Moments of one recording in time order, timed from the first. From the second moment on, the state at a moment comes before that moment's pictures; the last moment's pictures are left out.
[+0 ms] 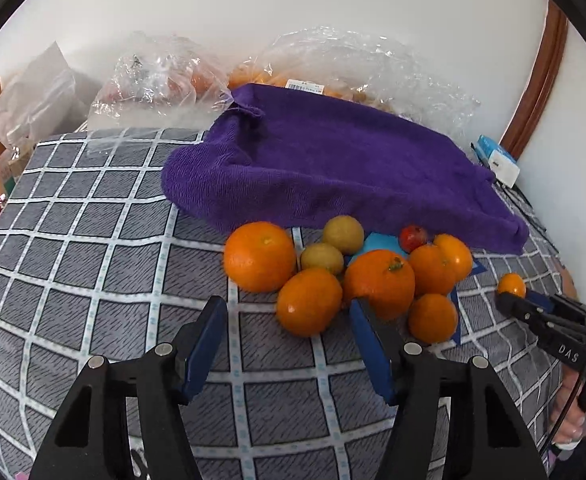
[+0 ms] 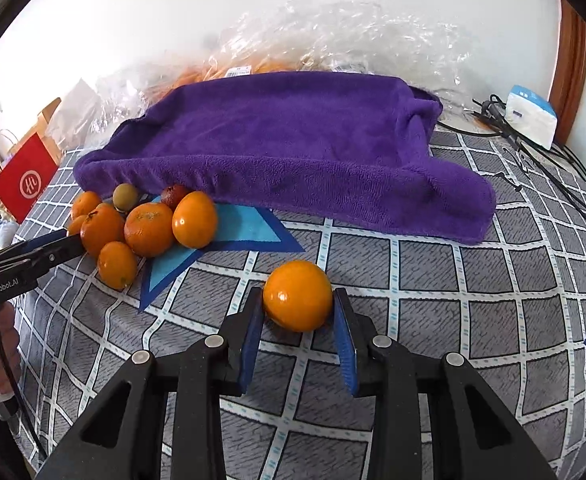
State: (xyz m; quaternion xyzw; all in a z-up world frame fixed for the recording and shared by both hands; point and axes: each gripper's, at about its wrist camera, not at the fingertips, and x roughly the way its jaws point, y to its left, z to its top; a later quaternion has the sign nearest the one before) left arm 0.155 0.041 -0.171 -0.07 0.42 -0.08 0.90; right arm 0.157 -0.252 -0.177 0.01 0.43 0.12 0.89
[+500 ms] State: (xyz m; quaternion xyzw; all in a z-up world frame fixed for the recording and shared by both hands) left arm 0.142 0.058 -0.175 -0.11 0.40 -0.10 0.90; right arm 0.156 -0.257 -0.181 0.03 0.42 0.11 0.90
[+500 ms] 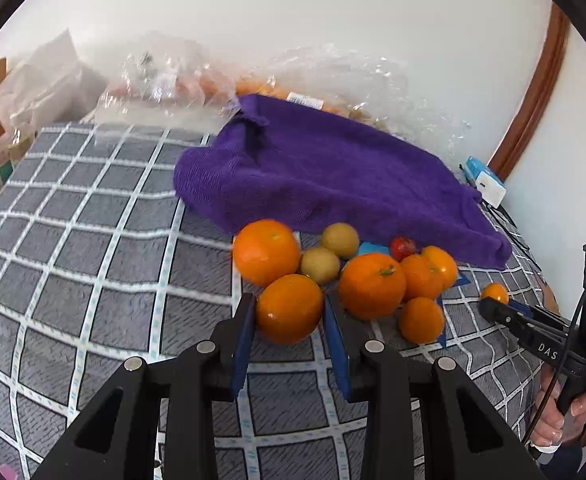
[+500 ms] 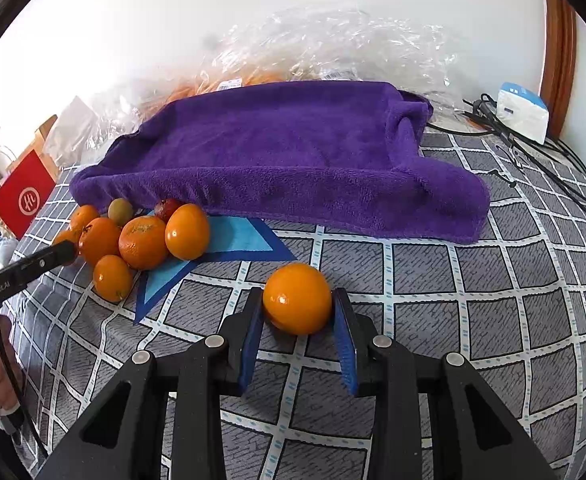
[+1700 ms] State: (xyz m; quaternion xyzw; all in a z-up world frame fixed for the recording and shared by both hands) left arm 0.133 0.049 -0.164 -0.10 0.36 -0.11 0.92; right arm 0.148 -0.252 -0.178 0.02 0.40 0.10 0.91
